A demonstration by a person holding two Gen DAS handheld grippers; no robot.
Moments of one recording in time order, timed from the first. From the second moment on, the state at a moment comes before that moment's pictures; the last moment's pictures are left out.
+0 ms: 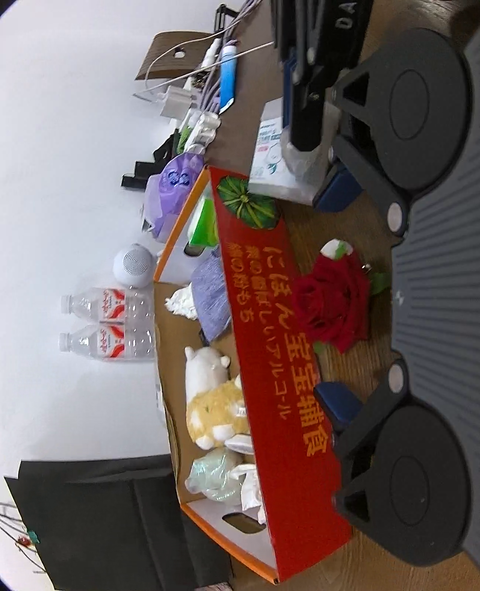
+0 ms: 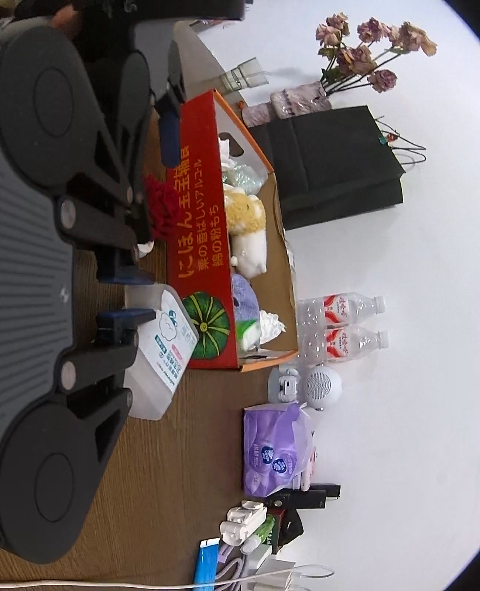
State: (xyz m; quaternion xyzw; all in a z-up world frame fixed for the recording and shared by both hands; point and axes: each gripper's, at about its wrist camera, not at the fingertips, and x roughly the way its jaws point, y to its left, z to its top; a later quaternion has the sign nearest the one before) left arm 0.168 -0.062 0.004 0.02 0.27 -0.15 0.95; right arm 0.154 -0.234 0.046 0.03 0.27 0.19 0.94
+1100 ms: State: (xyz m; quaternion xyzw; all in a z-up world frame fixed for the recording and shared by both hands) left arm -0.104 -0.020 0.031 -0.01 0.16 0.00 0.99; right arm -0.055 -0.213 0.061 -0.02 0.19 0.21 0.96
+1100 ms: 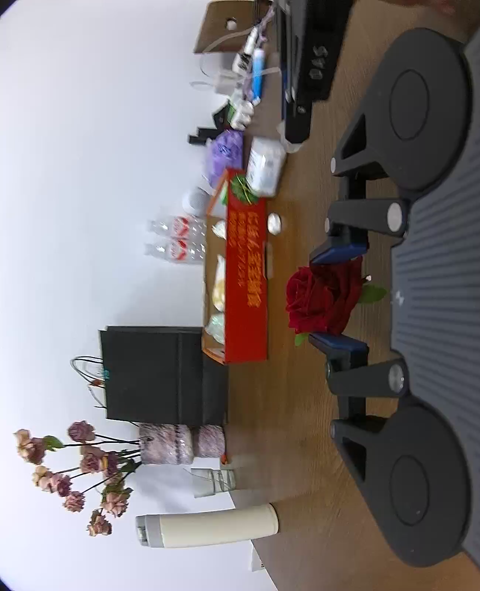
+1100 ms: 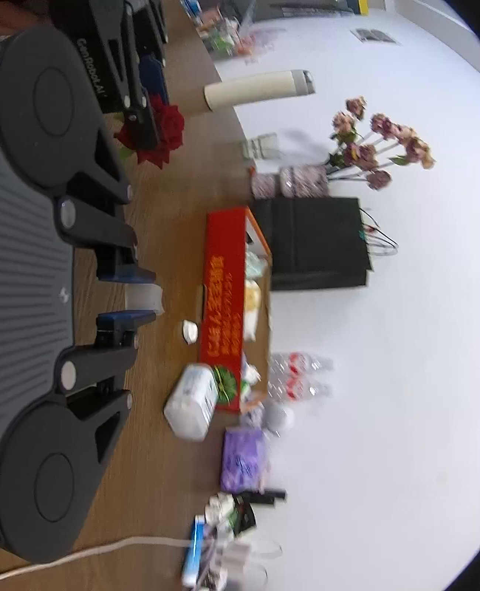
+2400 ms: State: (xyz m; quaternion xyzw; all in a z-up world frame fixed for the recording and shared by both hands) left arm -0.064 0.003 0.083 -0.04 0.11 0.03 0.99; right arm -0.031 -0.207 0.113 0.01 0.13 0.20 0.97
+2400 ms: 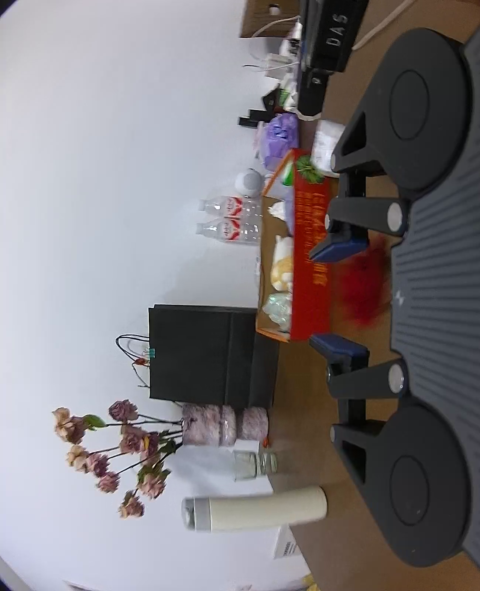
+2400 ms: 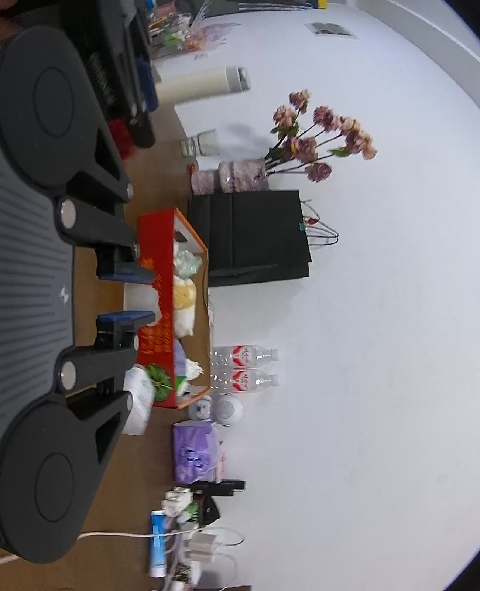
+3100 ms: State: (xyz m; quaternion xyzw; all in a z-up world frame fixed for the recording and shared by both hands) left arm -0.007 -0.027 0.010 0.05 0.30 -0.21 0.93; right arm 0.082 -0.236 0.096 0.04 0.20 0.18 0.96
